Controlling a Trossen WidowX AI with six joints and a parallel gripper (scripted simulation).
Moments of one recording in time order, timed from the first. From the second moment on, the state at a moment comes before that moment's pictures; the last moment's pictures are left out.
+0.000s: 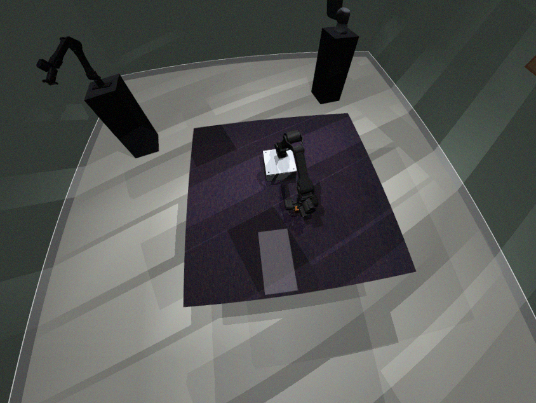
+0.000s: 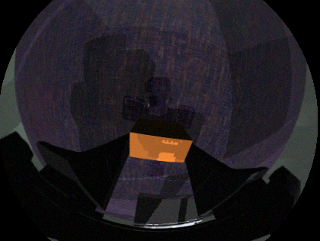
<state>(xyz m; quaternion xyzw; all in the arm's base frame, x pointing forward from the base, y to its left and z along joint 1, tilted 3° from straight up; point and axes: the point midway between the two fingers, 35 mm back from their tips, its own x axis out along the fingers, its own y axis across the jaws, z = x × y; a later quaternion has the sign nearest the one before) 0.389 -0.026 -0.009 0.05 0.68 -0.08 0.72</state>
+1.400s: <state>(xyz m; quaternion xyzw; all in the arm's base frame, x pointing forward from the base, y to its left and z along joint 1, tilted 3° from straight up) 0.389 -0.024 0.006 0.05 0.63 -0.09 0.77</state>
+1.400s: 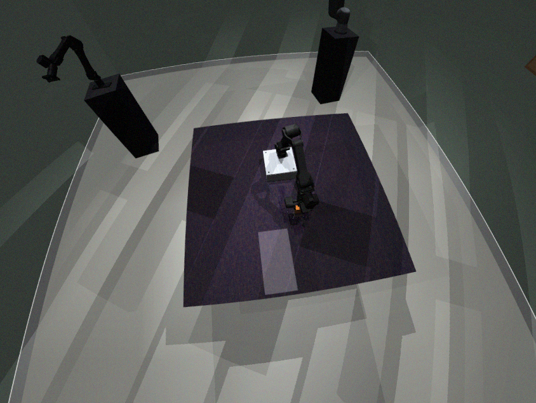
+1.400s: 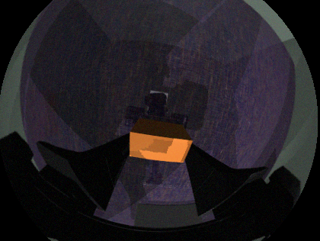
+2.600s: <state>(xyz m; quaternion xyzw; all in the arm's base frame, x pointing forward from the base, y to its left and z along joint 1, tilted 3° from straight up) 0.384 -0.023 0.005 0.03 0.45 -0.09 0.89</state>
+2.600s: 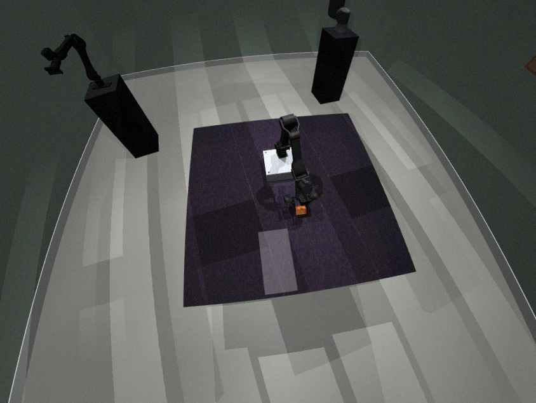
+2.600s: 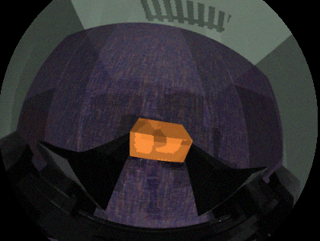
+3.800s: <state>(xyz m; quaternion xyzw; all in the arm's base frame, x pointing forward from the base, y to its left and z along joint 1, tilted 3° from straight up) 0.391 -0.024 -0.028 0.01 0.22 -0.10 0.97</state>
